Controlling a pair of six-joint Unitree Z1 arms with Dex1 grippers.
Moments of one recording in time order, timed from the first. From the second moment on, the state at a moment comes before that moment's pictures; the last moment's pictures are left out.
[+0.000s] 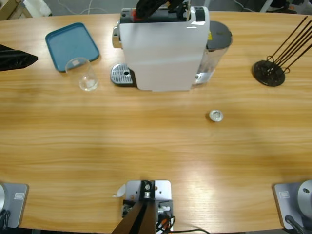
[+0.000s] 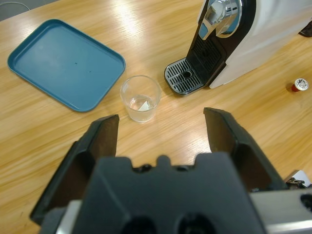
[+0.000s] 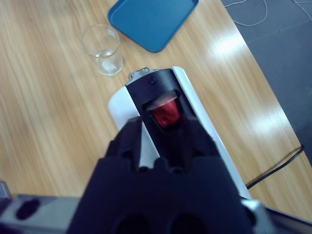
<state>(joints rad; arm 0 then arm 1) -0.54 1.12 -0.81 0.34 -0.01 -0.13 0.76 1.87 -1.73 0.66 0.16 -0.36</state>
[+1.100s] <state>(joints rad) -0.56 1.12 -0.81 0.34 -0.02 -0.13 0.97 1.60 -1.96 1.23 -0.30 -0.47</state>
